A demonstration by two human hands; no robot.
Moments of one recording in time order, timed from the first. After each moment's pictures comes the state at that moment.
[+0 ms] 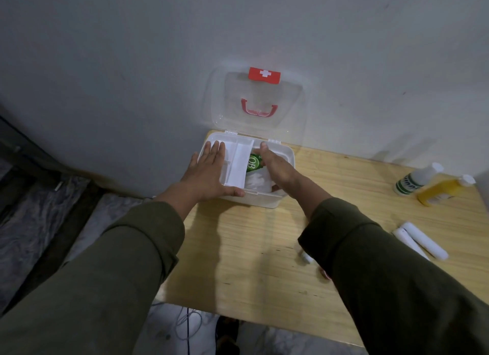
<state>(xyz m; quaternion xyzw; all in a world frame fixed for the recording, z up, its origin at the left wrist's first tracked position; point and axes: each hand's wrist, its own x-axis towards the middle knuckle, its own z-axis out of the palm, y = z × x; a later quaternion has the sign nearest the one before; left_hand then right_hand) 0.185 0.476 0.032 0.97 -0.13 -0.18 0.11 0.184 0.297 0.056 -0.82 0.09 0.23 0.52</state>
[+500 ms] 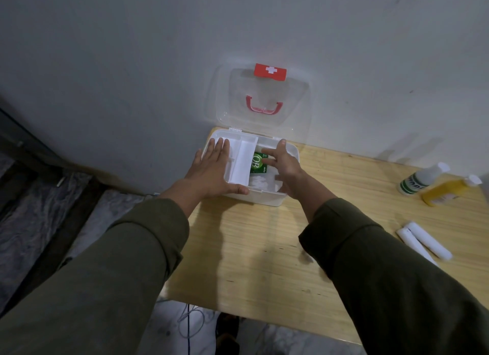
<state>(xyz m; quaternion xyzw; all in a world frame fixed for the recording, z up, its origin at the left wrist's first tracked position) 0.184 0.476 0.032 0.97 -0.13 -0.18 0.12 0.180 0.303 0.061 -0.75 0.20 0.20 0.60</state>
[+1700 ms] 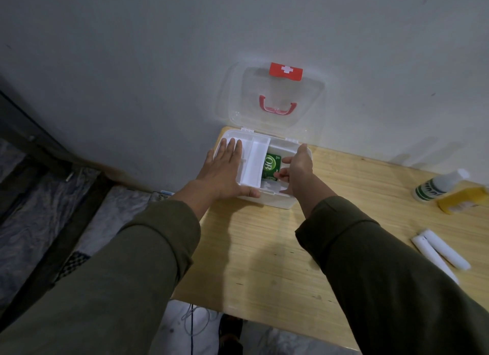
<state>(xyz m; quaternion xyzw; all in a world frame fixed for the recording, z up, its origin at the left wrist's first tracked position) 0.185 0.478 0.029 0.97 -0.14 -0.18 0.11 0.203 0.312 0.040 -0.61 0.43 0.13 0.66</state>
